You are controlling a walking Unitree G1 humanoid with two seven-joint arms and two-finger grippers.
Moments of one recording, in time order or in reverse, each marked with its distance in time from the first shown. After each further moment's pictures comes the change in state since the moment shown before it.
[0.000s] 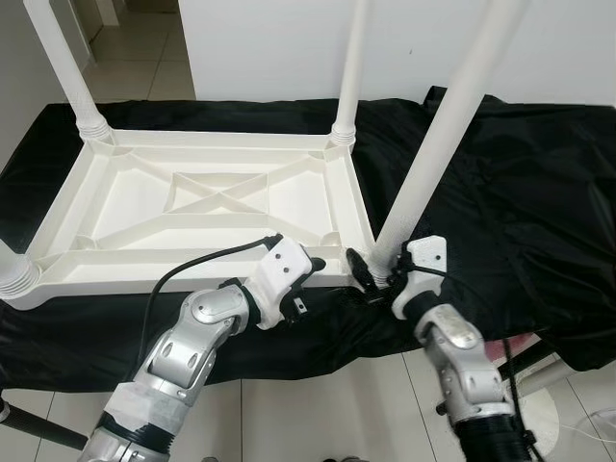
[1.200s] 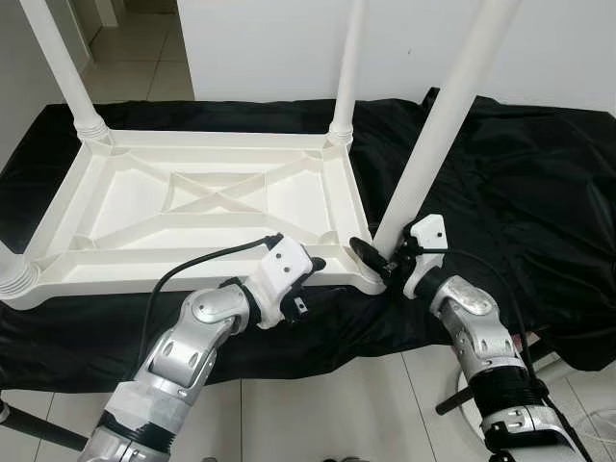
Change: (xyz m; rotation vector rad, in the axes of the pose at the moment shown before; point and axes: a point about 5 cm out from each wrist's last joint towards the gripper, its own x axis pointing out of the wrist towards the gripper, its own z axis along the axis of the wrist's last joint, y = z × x) left arm 0.001 0.000 0.000 0.001 0.001 -0.001; right arm 0.018 -0.010 0.001 -0.024 -0.011 0.081
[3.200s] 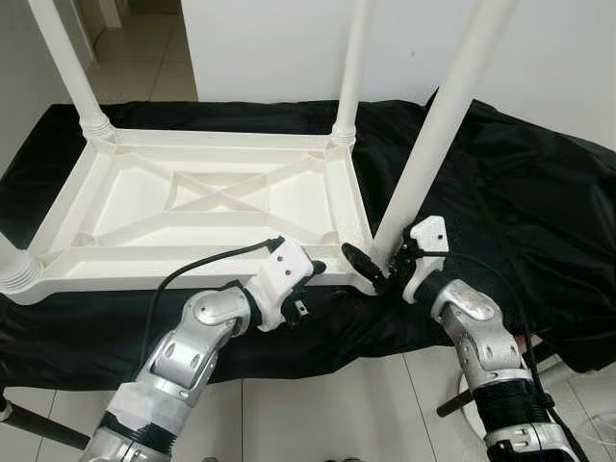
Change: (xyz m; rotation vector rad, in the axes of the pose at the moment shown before) left arm 0.003 -0.002 -0.004 -0.013 0.007 -0.008; right arm -0.005 0.005 0.007 -0.023 0.032 0.139
